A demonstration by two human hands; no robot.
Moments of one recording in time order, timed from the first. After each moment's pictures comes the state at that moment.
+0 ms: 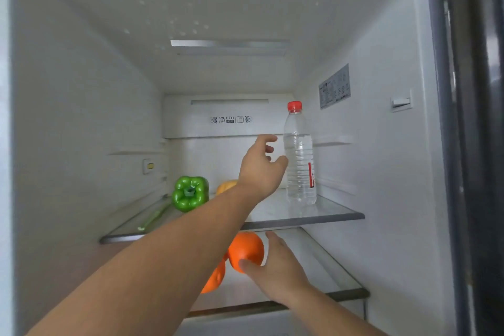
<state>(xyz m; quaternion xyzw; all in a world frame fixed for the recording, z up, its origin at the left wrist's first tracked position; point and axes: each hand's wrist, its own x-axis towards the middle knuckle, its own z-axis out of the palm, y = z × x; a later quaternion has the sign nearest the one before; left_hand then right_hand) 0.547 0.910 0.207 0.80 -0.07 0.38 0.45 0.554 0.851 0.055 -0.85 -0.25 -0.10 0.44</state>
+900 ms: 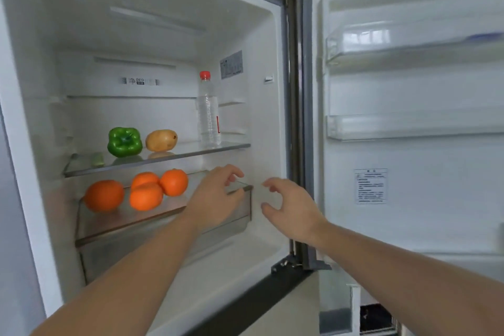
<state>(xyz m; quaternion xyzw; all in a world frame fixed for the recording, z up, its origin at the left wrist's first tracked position) 0.370 0.913 0.069 0.87 -0.27 0.24 0.35 0.321 0.734 0.047 -0.91 -0.12 -0.27 0.30</state>
